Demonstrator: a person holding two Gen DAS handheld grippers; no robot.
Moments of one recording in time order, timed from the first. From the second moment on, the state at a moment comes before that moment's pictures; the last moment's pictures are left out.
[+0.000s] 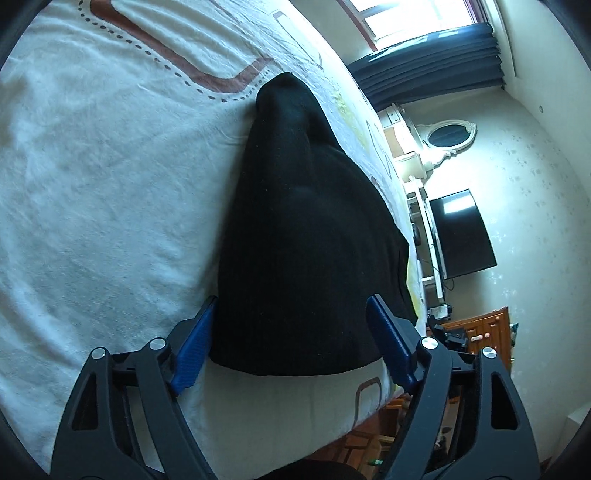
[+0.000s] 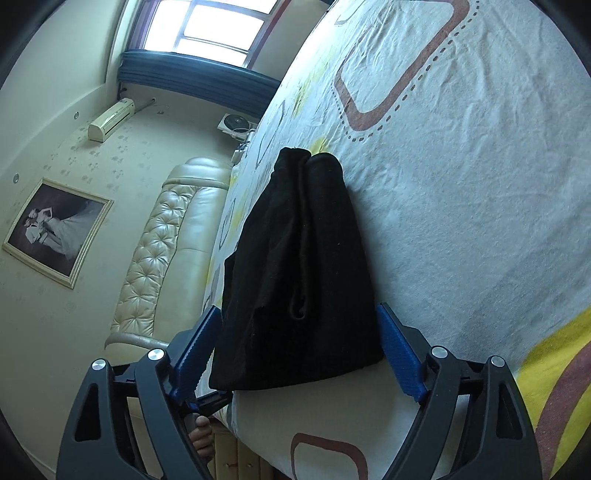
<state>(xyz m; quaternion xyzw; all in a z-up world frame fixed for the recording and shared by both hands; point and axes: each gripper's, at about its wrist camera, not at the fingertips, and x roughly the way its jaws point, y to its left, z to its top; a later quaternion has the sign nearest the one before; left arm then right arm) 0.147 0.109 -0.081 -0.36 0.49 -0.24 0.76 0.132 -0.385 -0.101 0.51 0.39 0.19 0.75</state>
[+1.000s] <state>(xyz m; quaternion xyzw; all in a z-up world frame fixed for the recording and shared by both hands) 0.140 0.115 -0.081 -0.35 0.48 -0.19 0.78 0.128 -0.374 -0.111 0.52 0.41 0.16 0.73</state>
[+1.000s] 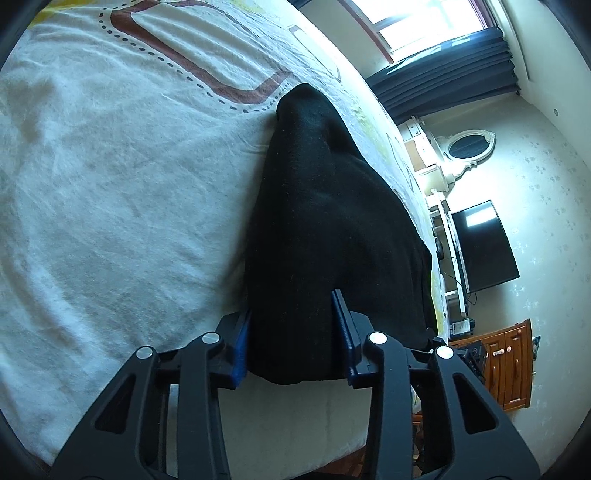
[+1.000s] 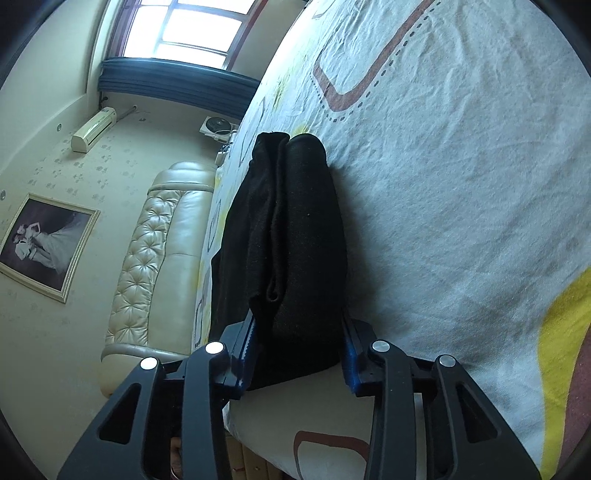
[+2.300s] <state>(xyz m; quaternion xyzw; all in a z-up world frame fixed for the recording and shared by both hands) 0.090 0.114 -0.067 -0.28 0.50 -0.18 0.80 0.067 -0.371 -0.115 0.54 0.40 0.17 0.72</state>
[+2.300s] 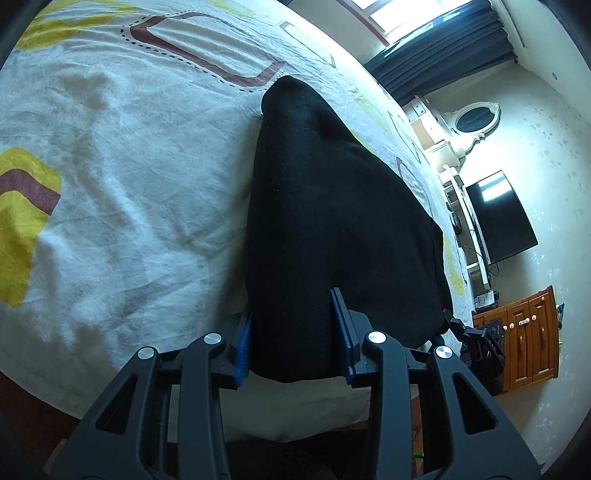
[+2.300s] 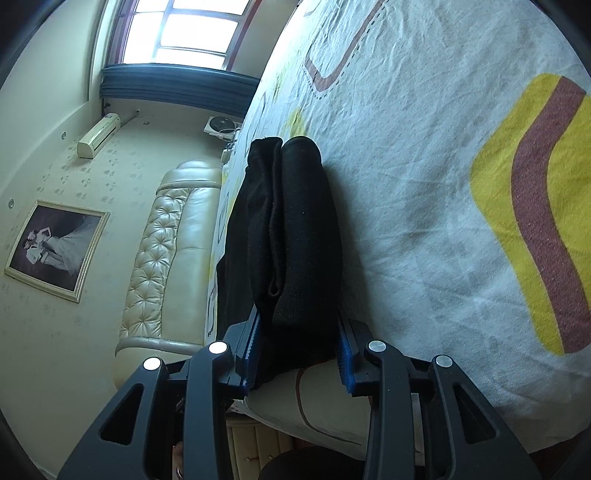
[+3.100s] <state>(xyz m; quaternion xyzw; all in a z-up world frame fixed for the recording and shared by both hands) 0.085 0.114 -0.070 -0.31 0.53 -0.16 0.77 0.061 -0.379 -0.109 0.53 0.44 0.20 0.69</state>
